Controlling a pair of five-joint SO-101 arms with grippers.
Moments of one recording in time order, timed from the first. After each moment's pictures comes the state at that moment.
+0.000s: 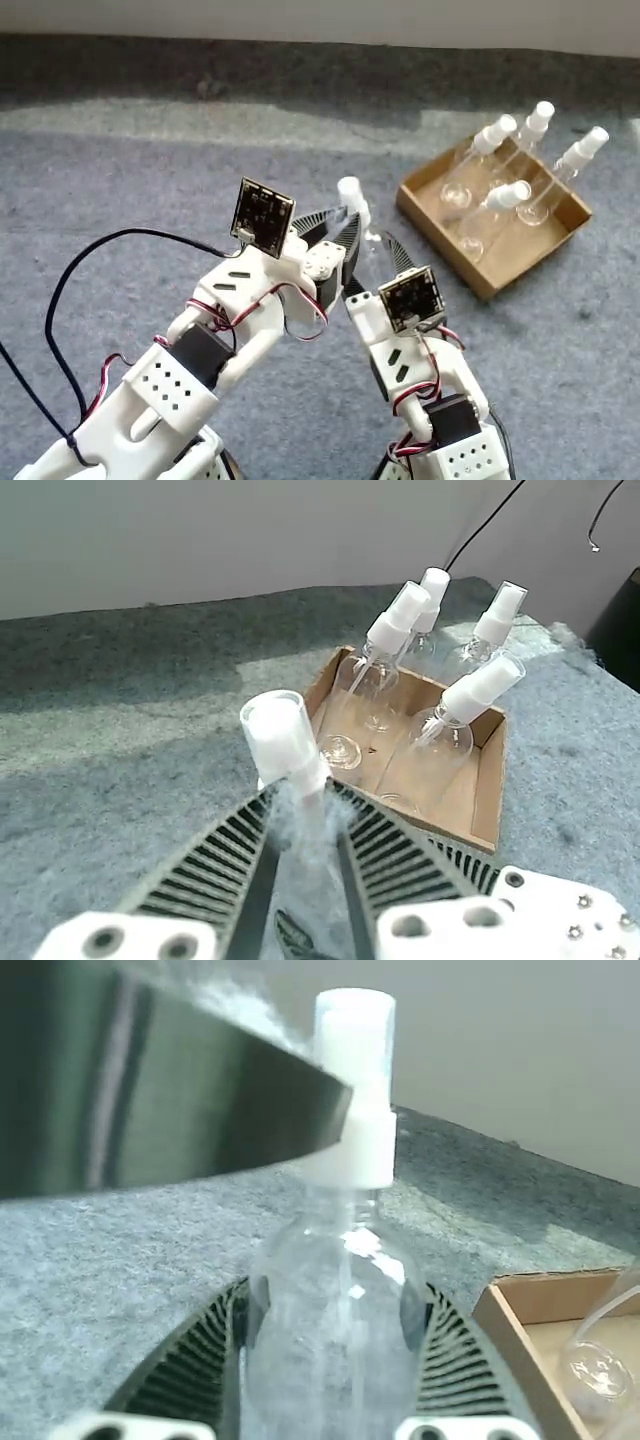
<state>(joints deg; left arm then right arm) 35.1 -54.5 60.7 19.9 18.7 -25.4 -104.1 95.5 27.2 10.0</state>
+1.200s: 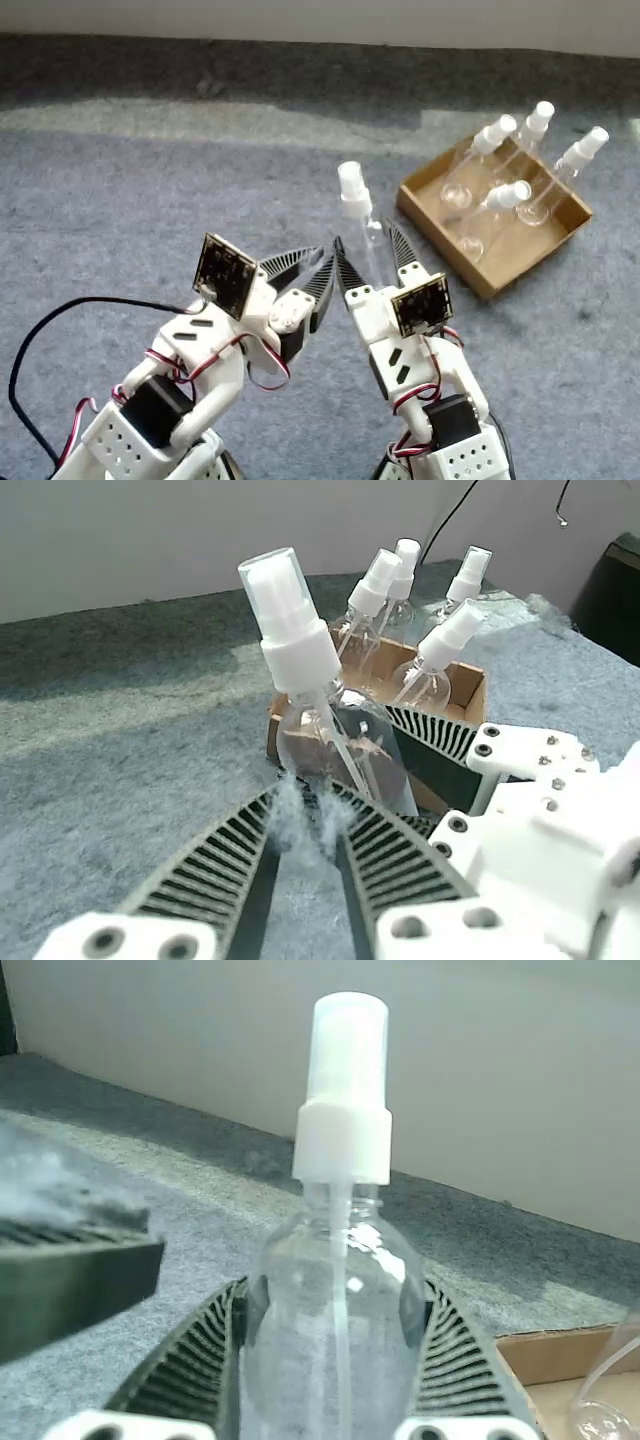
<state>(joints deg) 35.3 -84.2 70.4 37.4 15.2 -25.7 -104.2 95.5 20.3 7.3</state>
